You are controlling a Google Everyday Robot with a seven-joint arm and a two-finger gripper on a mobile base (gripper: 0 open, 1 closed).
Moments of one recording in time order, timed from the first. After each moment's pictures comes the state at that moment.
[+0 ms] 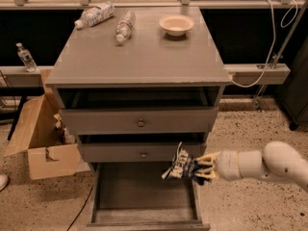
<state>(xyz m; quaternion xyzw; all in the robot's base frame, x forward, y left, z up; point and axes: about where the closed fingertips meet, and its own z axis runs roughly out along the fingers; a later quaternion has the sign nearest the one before) 0.492 -0.153 0.567 -0.66 0.57 0.20 0.45</state>
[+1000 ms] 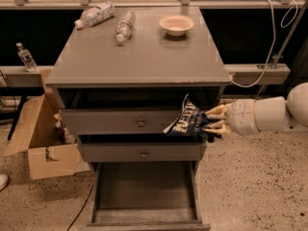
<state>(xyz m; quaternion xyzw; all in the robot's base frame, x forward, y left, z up) 0.540 -0.158 0.756 -0.67 0.58 0.11 0.45</state>
